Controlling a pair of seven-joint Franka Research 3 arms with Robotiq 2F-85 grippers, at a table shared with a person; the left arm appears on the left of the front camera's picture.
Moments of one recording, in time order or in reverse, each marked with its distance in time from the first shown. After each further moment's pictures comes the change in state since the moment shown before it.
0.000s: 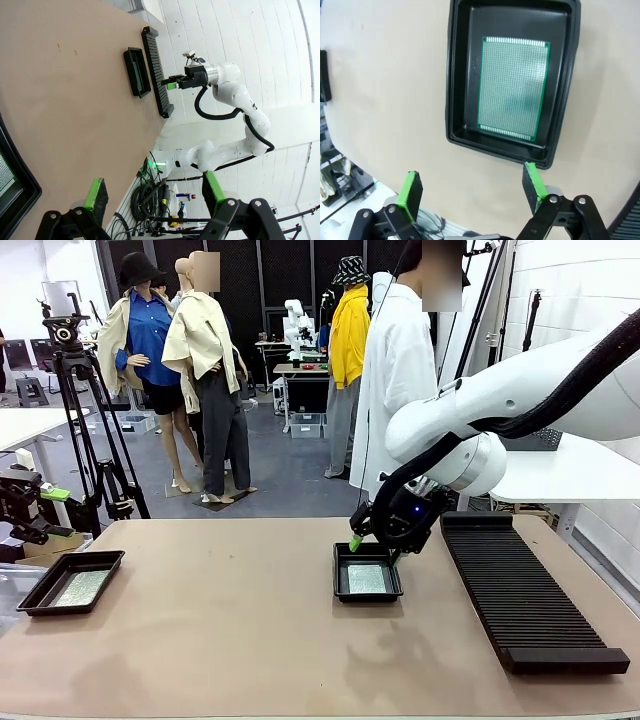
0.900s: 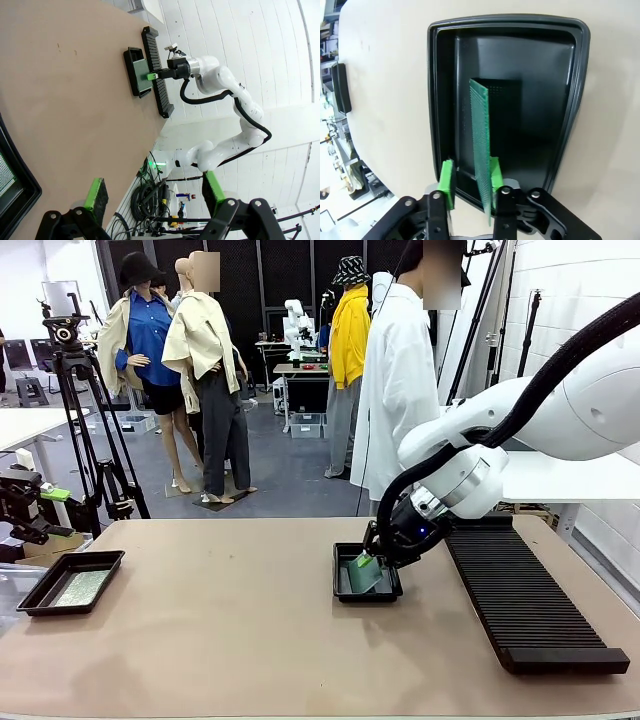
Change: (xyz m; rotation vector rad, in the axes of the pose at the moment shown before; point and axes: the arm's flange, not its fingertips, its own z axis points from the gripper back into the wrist) left arm 0.000 0.000 0.000 0.000 0.000 0.000; right arm 0.038 -0.058 -0.048 0.205 -0.020 -0.032
